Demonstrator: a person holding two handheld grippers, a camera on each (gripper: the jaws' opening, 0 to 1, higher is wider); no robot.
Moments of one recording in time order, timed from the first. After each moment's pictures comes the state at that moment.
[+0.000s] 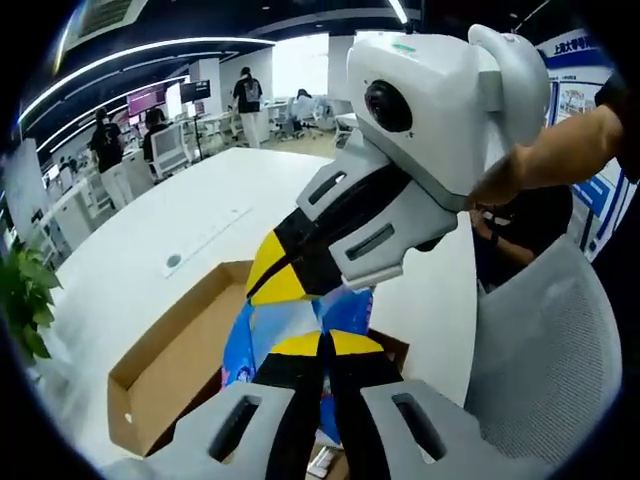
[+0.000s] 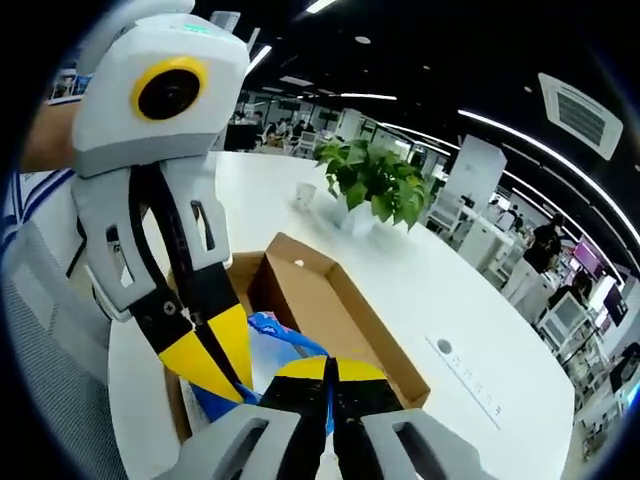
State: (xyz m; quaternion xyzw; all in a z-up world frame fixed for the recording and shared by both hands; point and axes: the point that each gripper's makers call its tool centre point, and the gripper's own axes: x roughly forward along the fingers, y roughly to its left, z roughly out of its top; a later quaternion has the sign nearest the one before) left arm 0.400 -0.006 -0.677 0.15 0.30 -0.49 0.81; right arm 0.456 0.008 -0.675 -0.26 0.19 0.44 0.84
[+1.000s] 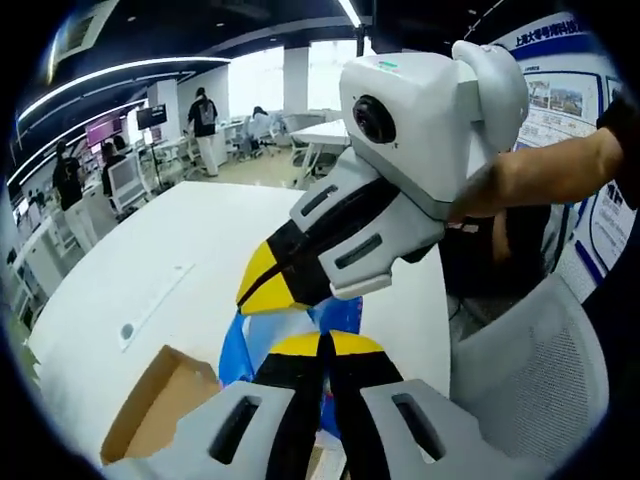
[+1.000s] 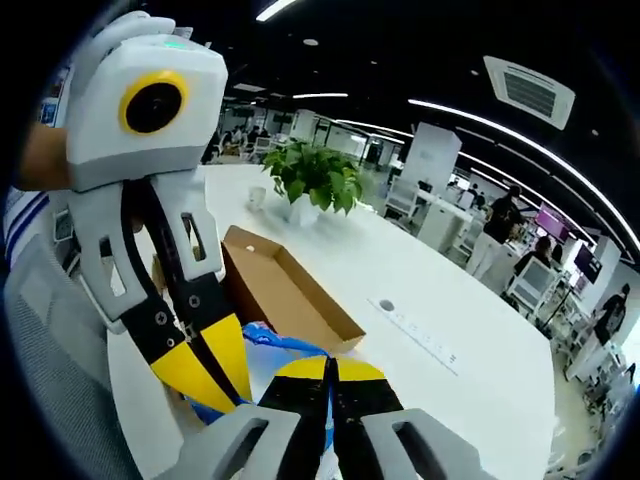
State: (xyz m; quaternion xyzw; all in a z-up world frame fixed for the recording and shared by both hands) left arm 0.388 -0.136 -0.650 0.16 0.26 -0.57 0.76; right arm 0.449 -0.125 -0.651 -0.22 0.20 0.36 0.88
